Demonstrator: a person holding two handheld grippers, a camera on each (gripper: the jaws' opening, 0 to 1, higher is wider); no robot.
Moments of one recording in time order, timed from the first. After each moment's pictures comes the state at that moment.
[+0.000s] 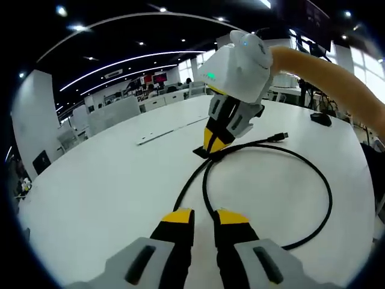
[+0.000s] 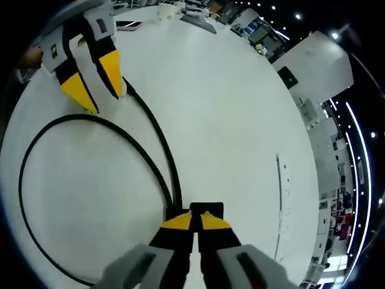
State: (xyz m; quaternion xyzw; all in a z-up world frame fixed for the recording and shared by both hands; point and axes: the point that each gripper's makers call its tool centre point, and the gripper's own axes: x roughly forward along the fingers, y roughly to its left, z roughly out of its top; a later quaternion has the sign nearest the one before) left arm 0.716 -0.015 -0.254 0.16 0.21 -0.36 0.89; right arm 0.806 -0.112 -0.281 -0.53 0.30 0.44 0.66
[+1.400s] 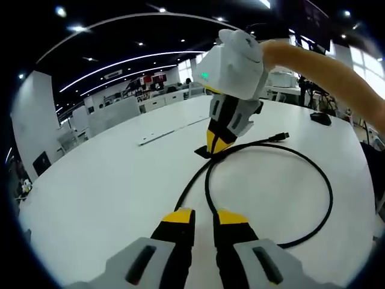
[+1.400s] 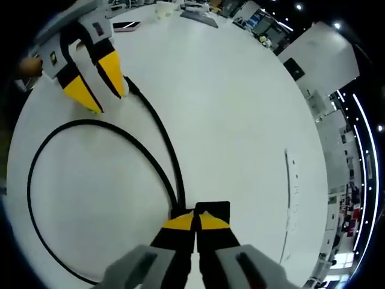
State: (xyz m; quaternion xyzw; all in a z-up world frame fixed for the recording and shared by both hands) left arm 0.713 -0.013 -0.255 0.17 0.21 -0.36 0.89; right arm 0.801 -0.111 -0.285 -0.52 0.34 0.45 0.65
